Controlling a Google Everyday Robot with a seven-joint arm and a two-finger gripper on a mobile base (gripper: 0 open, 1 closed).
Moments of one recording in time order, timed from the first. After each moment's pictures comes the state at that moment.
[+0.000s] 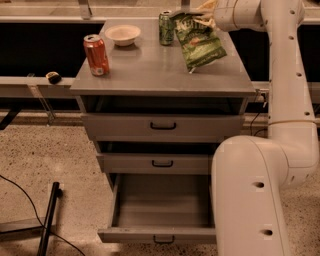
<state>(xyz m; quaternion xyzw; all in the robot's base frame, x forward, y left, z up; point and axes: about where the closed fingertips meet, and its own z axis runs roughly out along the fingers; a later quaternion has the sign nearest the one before) 0.879 -0.149 0.989 -0.63 0.48 -0.12 0.60</state>
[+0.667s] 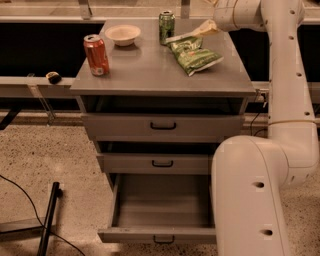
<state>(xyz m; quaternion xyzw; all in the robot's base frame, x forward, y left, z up) 0.879 -0.149 0.989 -0.63 0.48 -0.12 0.60</state>
